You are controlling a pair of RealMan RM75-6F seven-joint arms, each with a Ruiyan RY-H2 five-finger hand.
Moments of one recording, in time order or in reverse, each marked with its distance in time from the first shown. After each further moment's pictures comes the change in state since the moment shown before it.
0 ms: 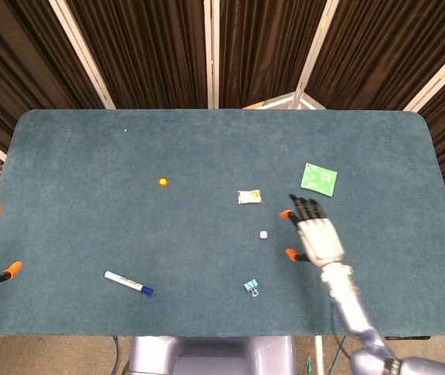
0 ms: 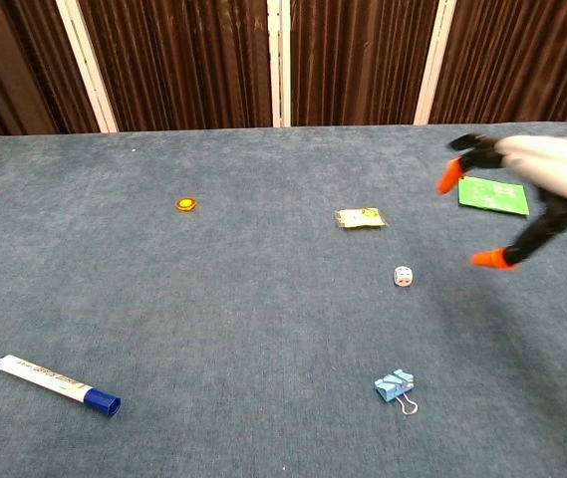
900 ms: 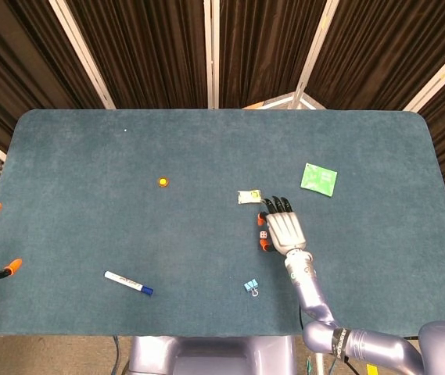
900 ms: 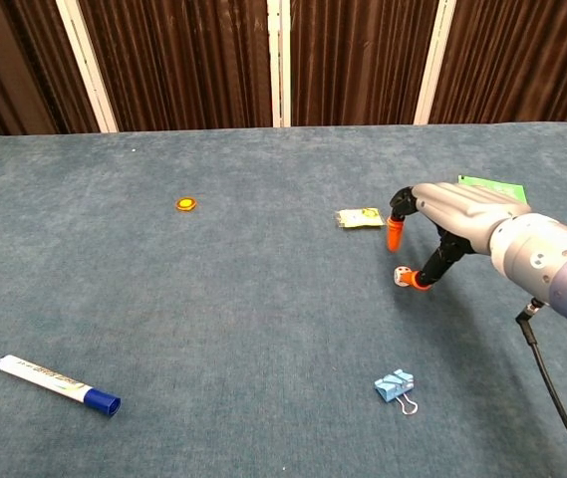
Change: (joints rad) left arm -0.019 -0.001 -0.008 0.011 -0.036 -0.046 -0.010; right arm 0.171 -0.260 0.032 0.295 0.218 -0.055 -0.100
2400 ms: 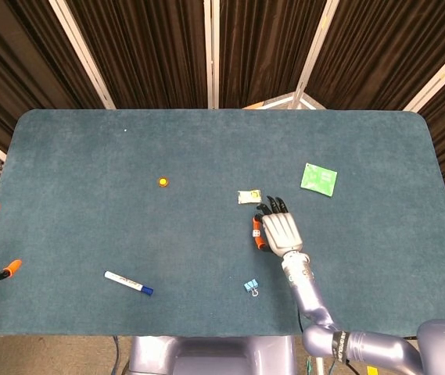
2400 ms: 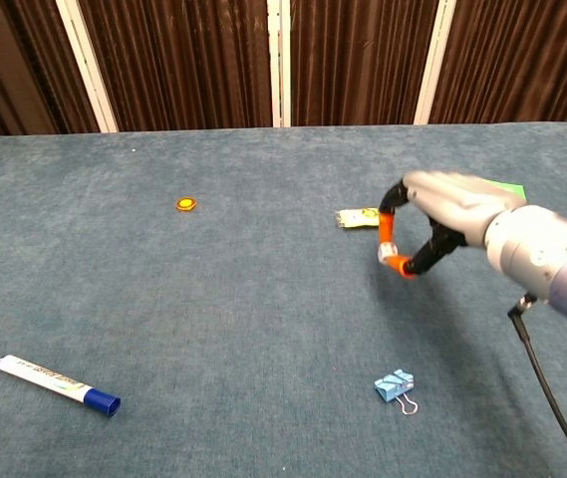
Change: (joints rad) left arm 0.009 0.012 0.005 -0.013 0.017 0.027 -0.011; right arm 0.011 0.023 -0.023 -0.064 -0.055 0.058 0.047
